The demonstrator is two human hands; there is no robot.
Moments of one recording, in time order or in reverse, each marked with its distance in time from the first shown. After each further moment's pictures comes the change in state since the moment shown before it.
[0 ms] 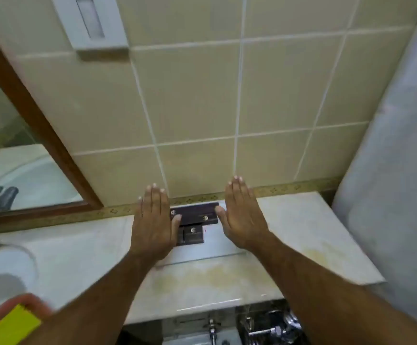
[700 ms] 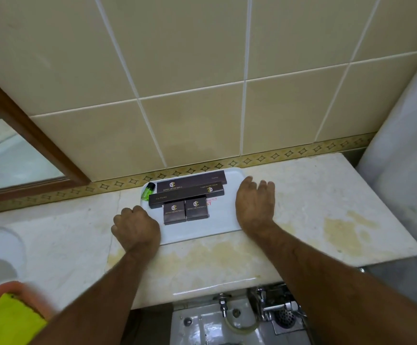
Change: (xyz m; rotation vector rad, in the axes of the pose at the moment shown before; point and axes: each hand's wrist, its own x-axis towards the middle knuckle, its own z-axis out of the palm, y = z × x) left_hand -0.017 -0.015 0.072 -0.022 -0.311 -0.664; right_hand 0.010 0.012 0.084 -0.374 -0.247 0.330
